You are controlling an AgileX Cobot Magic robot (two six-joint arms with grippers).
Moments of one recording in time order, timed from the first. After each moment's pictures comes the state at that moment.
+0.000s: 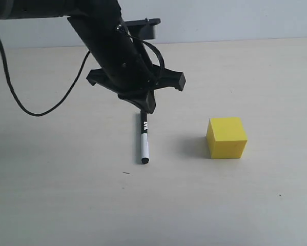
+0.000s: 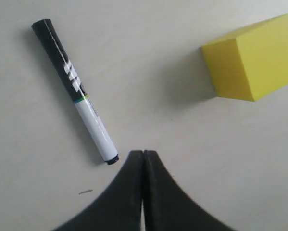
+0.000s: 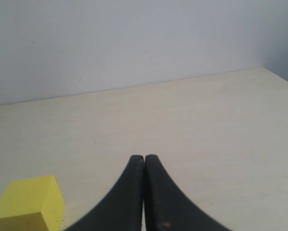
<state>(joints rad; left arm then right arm) -0.72 1.91 -1.49 -0.25 0.93 -0.16 0.14 0.00 -0.01 -0.20 0.27 0.32</state>
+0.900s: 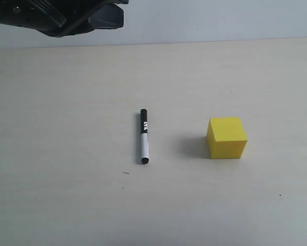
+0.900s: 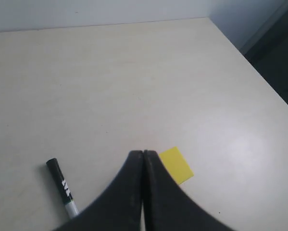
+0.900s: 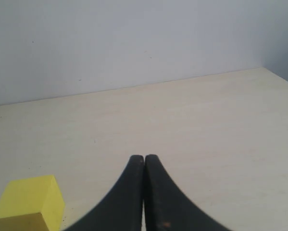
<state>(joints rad) -0.72 1.31 -1.08 -0.26 0.40 -0.14 0.14 0.00 -0.01 -0.20 0.27 0.32</state>
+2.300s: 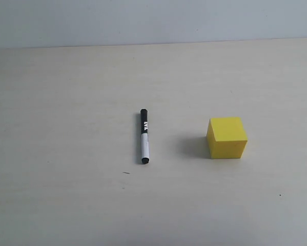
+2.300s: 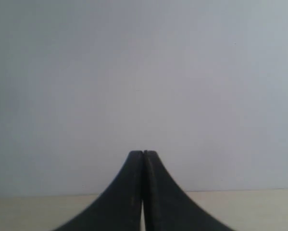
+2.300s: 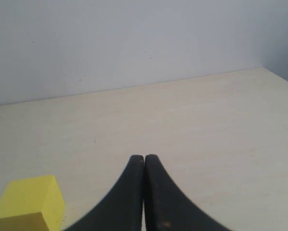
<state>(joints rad) -0.20 0.06 -0.66 0.01 0.55 -0.08 0.14 0.00 -0.01 -0.20 0.27 0.32</state>
